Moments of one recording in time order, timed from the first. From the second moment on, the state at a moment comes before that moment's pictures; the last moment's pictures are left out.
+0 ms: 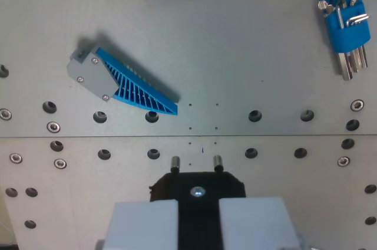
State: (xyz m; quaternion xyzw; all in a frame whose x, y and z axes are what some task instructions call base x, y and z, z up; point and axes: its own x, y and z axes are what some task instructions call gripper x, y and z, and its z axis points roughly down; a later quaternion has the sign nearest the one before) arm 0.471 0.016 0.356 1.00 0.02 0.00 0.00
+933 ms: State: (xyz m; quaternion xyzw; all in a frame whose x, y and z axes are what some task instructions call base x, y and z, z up) arm 0.471 0.017 0.352 1.00 0.02 0.00 0.00
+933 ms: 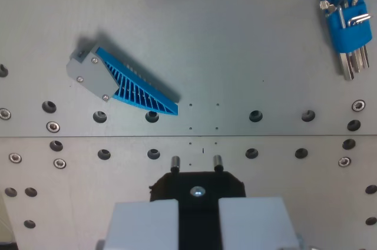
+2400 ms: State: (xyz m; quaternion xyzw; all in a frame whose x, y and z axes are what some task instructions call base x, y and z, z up) arm 0.498 0.032 0.267 1.00 0.07 -0.01 0.00
